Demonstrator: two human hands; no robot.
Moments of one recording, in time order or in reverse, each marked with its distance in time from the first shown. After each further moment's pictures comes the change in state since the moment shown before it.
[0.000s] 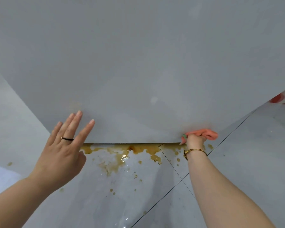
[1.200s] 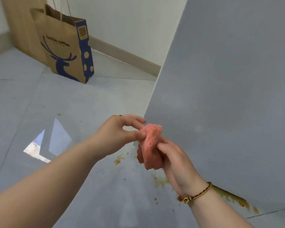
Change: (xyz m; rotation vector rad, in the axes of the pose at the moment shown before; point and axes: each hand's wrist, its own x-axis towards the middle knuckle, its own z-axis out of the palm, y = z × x) left_hand -0.015 -0.027 -0.184 -0.953 0.049 -0.610; right_hand -0.328 -0.084 0.073 -0.305 -1.426 -0.236
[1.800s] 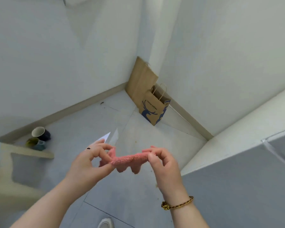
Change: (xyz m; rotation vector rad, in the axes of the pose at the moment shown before) left_hand -0.298 0.303 -0.248 -0.129 0.733 -0.166; right_hand -0.126 -0.357 0.251 -0.272 -0.186 -0.114
